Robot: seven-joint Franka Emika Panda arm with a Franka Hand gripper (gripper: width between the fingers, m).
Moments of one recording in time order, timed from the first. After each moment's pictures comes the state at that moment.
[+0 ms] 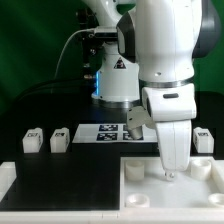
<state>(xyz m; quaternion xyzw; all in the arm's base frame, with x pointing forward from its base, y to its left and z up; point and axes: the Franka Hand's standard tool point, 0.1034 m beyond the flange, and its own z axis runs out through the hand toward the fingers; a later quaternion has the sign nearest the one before) 0.496 0.071 0.010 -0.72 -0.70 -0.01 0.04</state>
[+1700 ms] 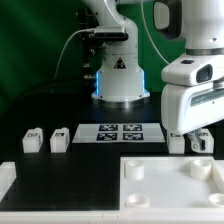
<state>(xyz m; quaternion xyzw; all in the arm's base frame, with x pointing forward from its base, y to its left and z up) 0.497 0.152 0.053 -0.96 -0.26 -0.02 0.04</state>
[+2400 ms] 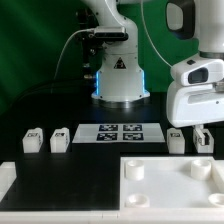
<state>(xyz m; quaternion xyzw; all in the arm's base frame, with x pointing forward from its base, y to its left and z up) 0.475 0.176 0.049 -1.00 -0.05 0.04 0.05</state>
